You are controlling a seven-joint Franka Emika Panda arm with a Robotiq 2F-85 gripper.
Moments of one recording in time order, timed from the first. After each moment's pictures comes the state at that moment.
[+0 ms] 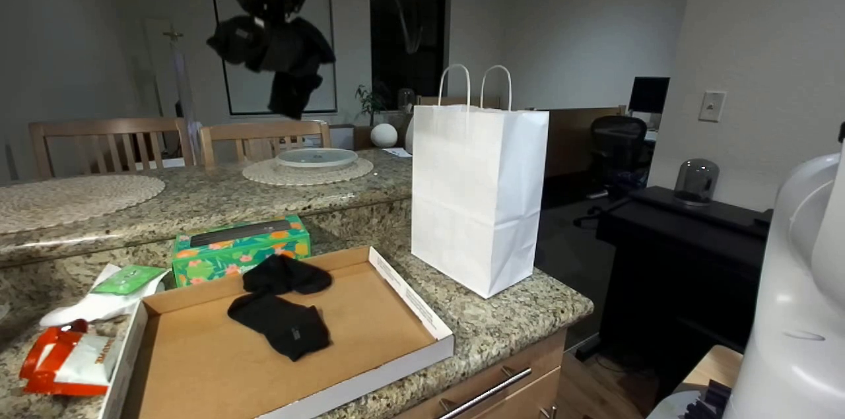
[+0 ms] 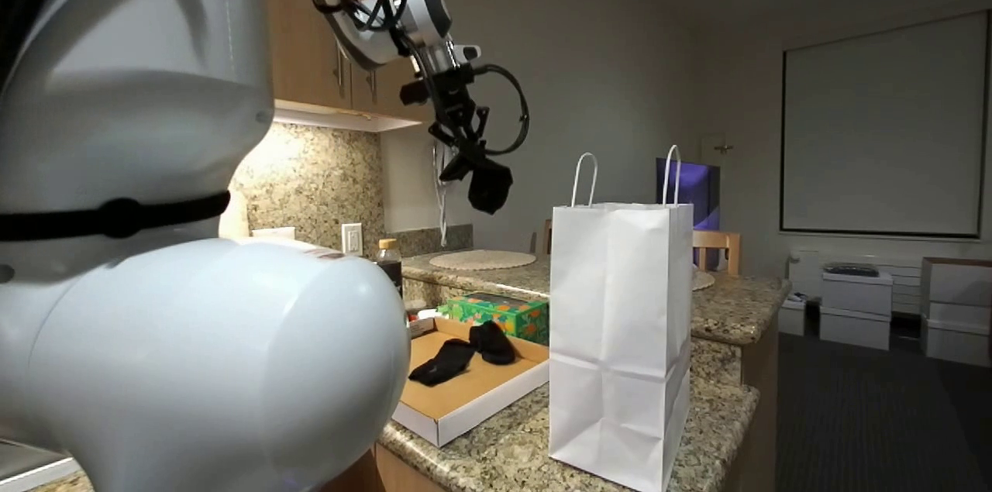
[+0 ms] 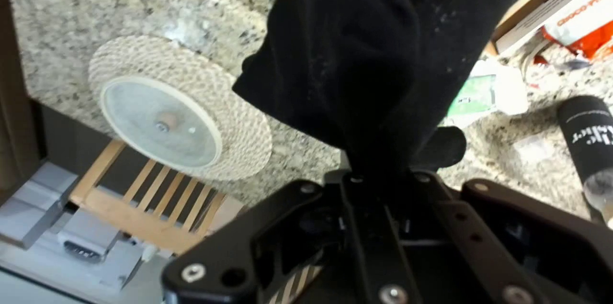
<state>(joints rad) 0.34 -0.04 0.21 -1.68 -0.32 2.06 0.18</state>
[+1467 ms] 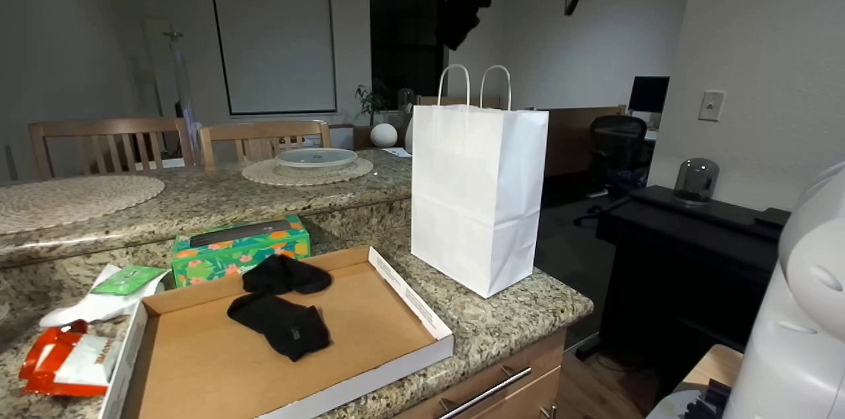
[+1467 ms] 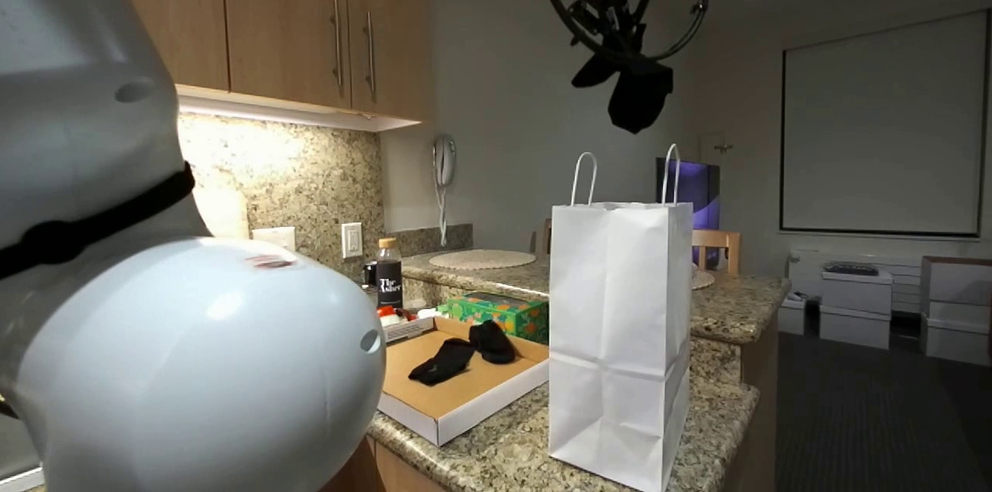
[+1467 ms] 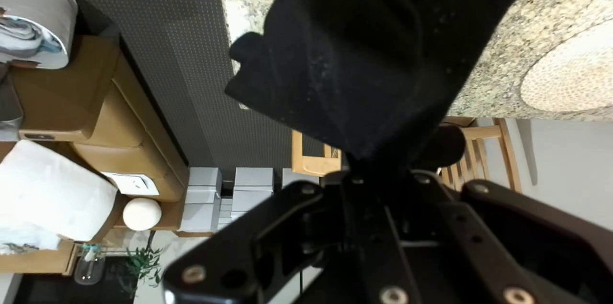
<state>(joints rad) 0.07 -0.40 -0.13 -1.88 -0.01 2.19 -0.04</state>
